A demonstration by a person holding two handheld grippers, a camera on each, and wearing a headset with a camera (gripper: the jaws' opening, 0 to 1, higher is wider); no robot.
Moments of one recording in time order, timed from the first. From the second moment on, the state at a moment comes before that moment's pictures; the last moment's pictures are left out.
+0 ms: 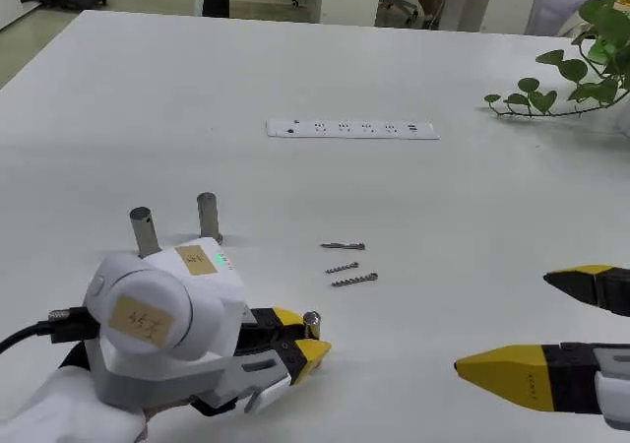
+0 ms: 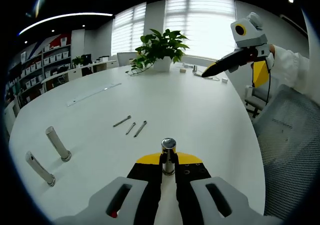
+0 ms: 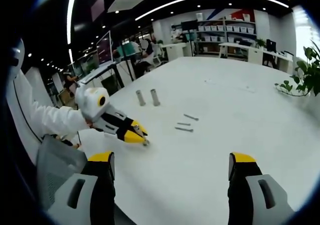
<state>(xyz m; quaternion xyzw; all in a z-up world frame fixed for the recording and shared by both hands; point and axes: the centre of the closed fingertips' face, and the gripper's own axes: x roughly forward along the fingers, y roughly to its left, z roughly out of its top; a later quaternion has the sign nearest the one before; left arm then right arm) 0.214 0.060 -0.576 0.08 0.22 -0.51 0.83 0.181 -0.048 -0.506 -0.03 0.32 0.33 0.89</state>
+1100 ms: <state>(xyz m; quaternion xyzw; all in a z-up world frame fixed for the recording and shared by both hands) 0.216 0.065 -0.586 0.11 0.22 -0.51 0.83 0.179 -0.048 -0.505 -0.03 0.32 0.33 0.88</state>
